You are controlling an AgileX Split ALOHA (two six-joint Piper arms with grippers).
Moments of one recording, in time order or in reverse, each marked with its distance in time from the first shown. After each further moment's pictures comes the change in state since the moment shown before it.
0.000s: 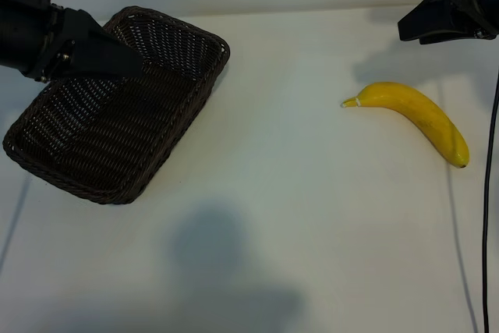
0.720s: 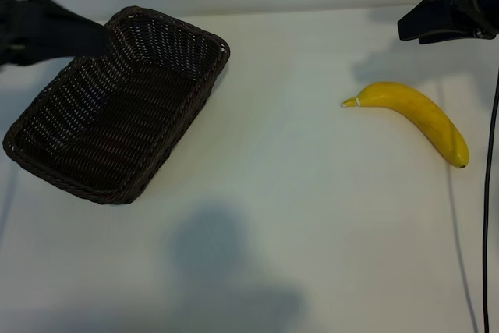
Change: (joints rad) left arm 0.019 -0.296 0.000 0.038 0.001 -0.051; right arm 0.000 0.000 0.000 0.002 0.000 0.000
